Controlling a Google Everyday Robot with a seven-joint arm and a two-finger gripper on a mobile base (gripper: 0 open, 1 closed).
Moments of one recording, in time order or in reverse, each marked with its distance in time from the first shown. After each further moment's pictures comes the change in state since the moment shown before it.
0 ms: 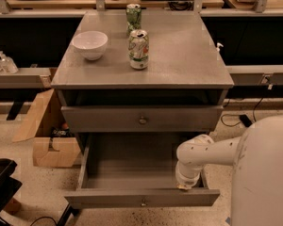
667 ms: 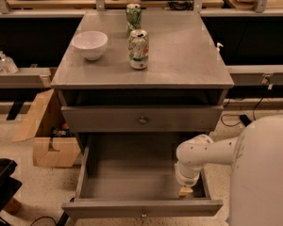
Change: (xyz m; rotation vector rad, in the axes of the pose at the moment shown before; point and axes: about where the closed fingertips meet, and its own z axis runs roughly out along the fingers) arm 0.000 -0.003 0.002 -0.006 0.000 -0.001
